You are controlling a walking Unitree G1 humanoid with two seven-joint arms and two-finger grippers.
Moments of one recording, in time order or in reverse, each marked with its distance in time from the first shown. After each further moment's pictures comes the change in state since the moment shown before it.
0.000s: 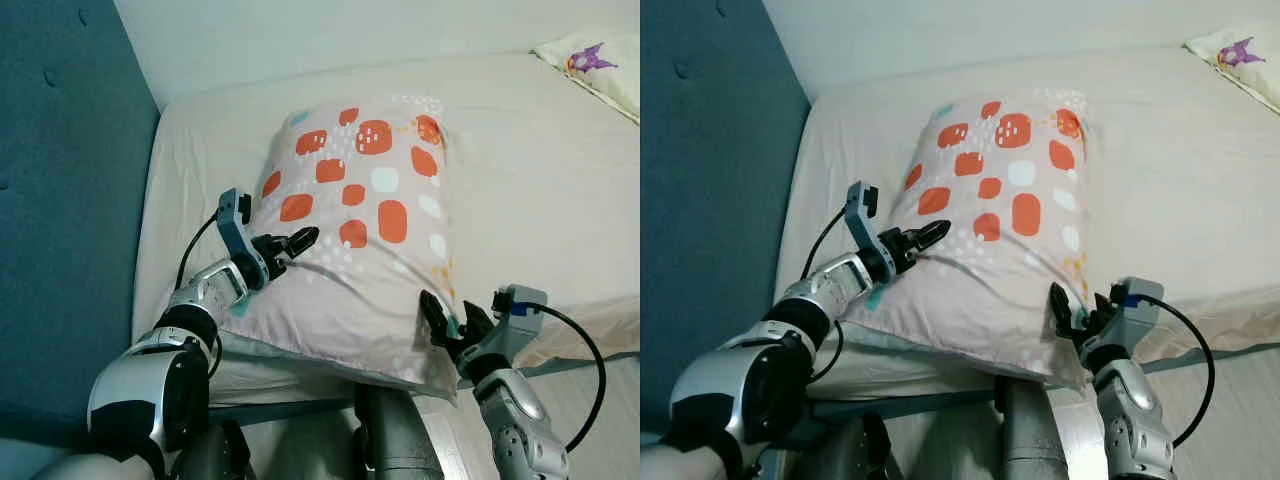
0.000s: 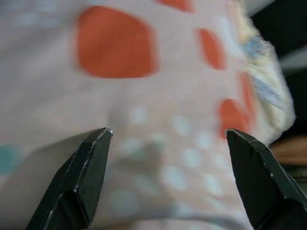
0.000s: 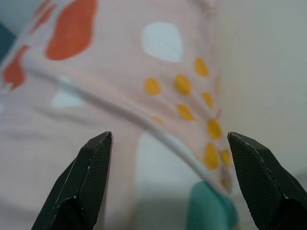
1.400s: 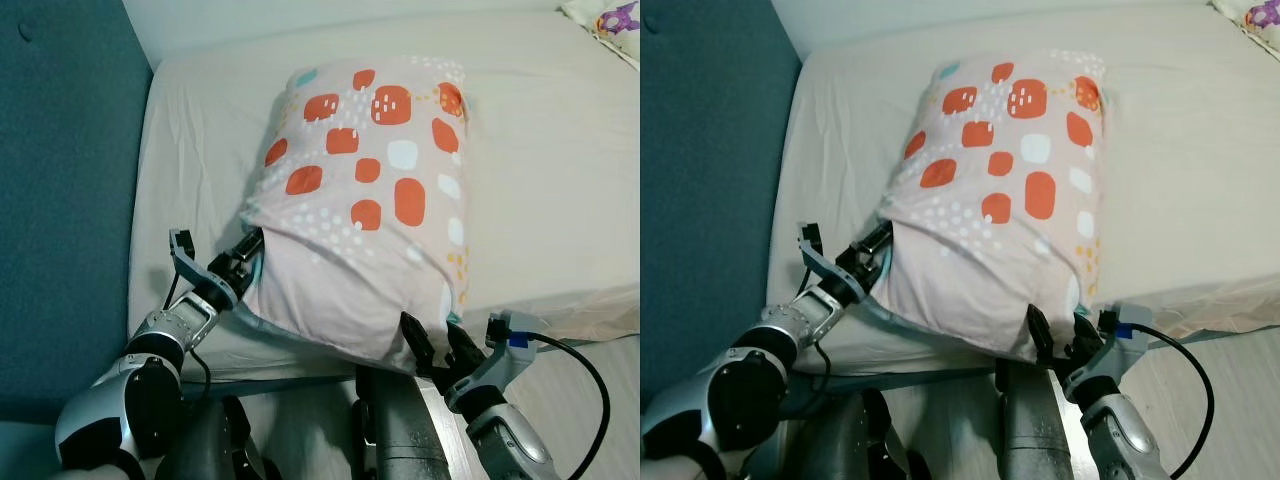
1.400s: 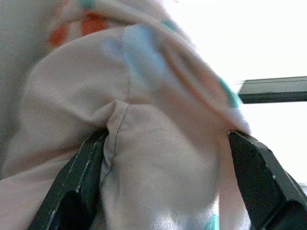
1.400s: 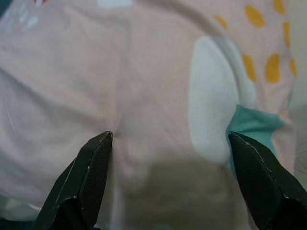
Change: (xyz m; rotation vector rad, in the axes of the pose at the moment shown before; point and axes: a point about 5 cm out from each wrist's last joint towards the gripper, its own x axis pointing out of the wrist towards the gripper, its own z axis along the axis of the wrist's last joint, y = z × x) left arm -0.033 0.022 -0.003 -0.614 -0.237 -0.207; right arm -0.039 0.029 -0.011 0.070 0.070 0.100
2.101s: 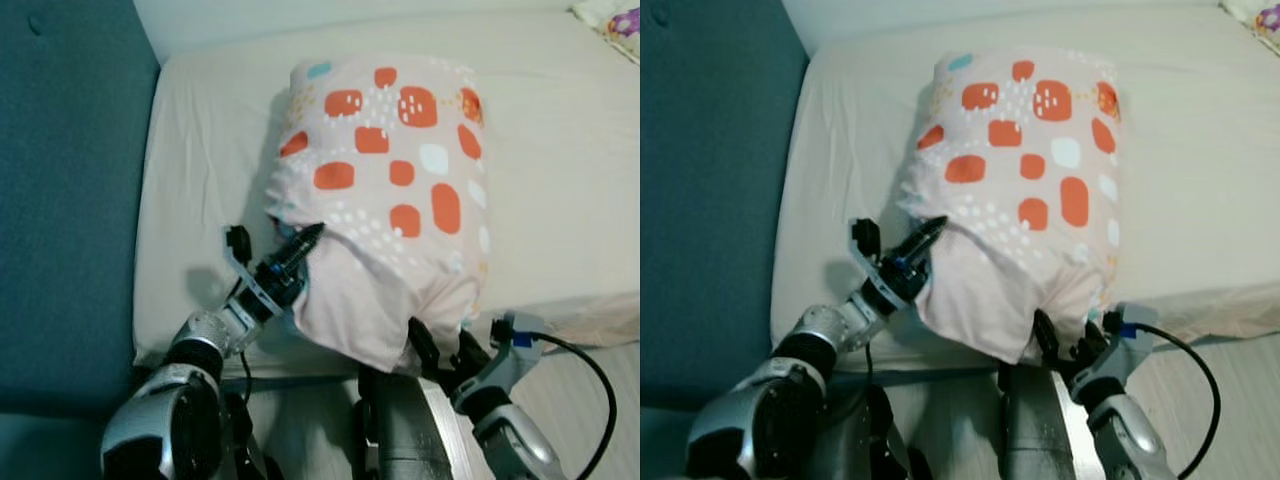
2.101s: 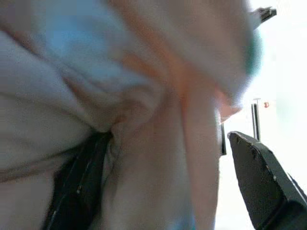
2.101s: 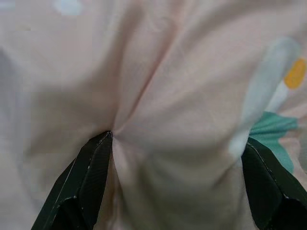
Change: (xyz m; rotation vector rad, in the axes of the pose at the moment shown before) left arm 0.009 -0.022 -0.087 -0.162 0.331 -0.373; right arm -0.001 -0.005 0.002 -0.011 0.018 -0.022
